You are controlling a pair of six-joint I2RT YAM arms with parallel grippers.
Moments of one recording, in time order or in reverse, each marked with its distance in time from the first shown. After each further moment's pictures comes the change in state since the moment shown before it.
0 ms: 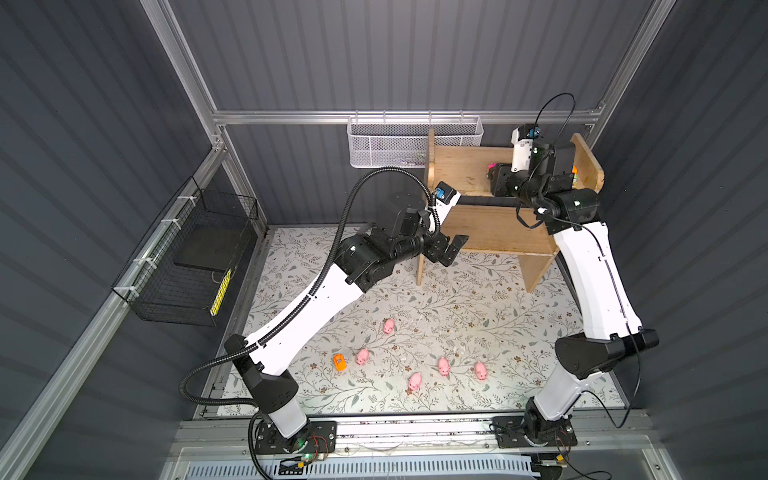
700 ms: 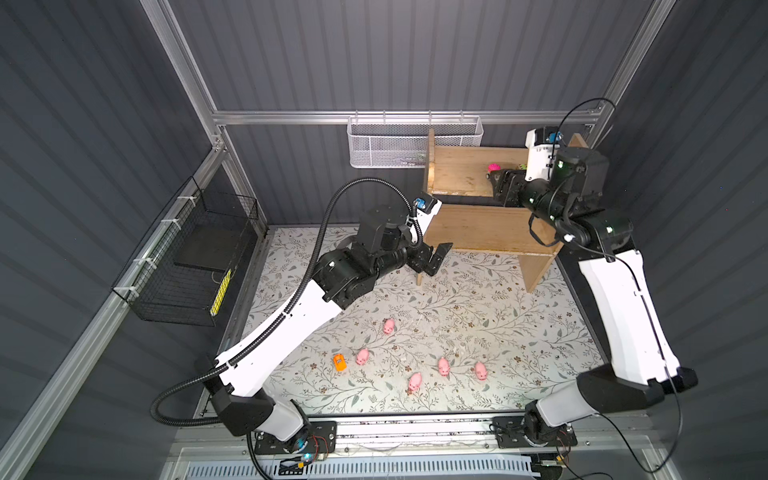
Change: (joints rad) left arm 0.000 -0.220 -0.274 0.050 -0.088 -0.032; right arm 0.102 -0.296 -0.252 0.059 0.016 0.022
